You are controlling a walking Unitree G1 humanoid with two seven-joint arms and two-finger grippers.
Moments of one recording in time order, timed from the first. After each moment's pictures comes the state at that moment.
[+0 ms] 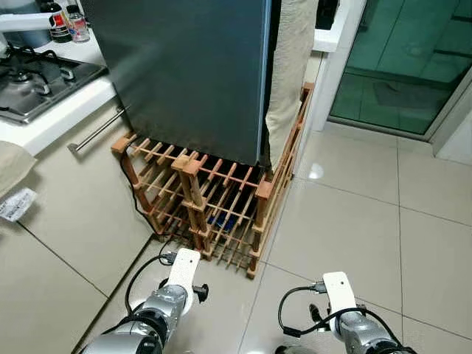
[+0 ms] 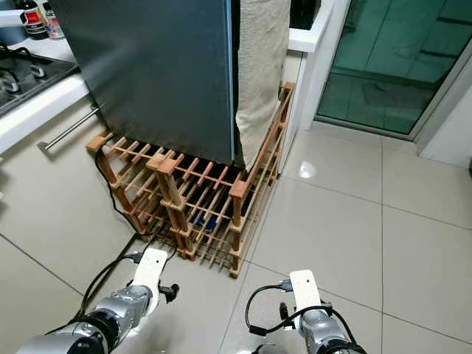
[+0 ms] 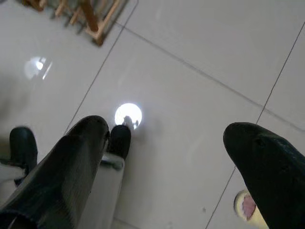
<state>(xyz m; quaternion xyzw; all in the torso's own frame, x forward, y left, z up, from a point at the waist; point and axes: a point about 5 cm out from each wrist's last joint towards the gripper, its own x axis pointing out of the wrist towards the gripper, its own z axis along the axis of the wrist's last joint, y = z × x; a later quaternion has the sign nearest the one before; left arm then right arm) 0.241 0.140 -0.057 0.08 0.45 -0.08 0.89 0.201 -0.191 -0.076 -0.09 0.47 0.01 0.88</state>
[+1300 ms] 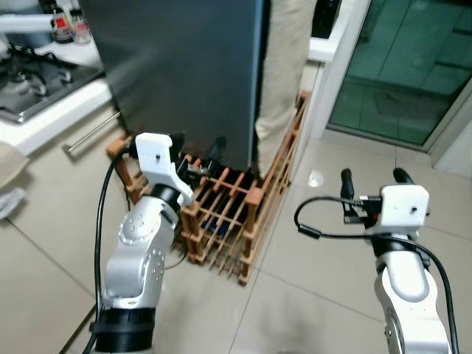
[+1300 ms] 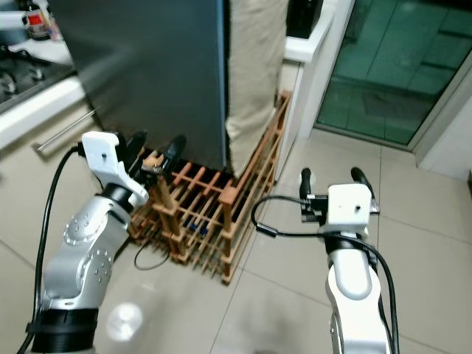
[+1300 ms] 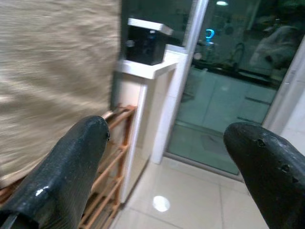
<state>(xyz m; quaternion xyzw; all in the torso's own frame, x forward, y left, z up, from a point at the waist) 0.302 0.107 0.175 -0.12 -0.07 -0.18 0.97 0.243 -0.191 0.138 -0.11 -0.07 -0.05 0.99</state>
